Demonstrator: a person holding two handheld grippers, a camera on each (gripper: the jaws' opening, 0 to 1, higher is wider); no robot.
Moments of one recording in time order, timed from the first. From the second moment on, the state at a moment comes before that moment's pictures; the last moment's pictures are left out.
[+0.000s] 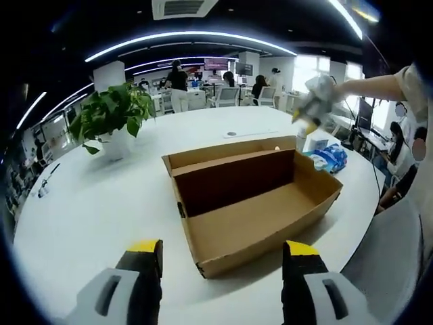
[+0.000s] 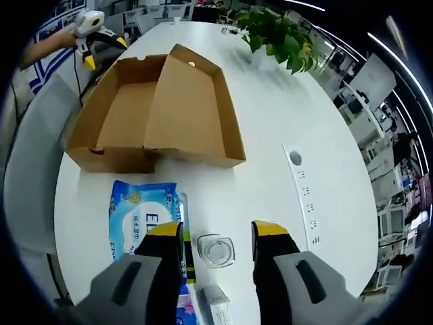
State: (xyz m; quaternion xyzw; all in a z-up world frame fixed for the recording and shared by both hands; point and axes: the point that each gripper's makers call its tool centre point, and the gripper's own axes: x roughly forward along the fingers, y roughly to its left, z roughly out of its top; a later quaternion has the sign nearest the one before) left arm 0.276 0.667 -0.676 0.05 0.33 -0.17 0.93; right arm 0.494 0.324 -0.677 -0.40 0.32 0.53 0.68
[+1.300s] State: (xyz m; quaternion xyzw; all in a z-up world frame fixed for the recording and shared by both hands) left arm 0.289 0.692 -0.702 -0.01 0.37 -0.08 0.93; right arm 0.536 0.388 -0.709 -0.18 0.44 0.36 0.80
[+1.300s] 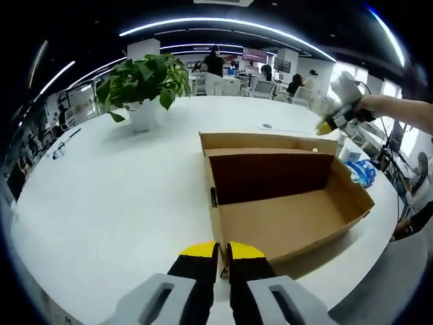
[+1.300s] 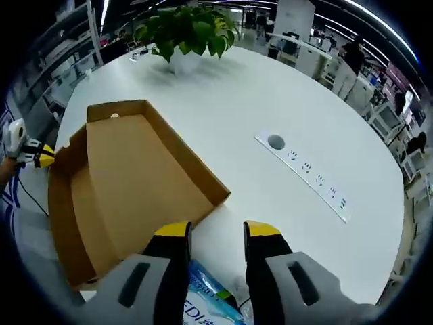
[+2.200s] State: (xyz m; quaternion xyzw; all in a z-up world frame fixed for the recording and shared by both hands) left arm 0.289 0.692 -0.705 0.01 0.37 -0.08 0.93; right arm 0.536 0.409 -0.745 -0.03 0.51 0.26 0.82
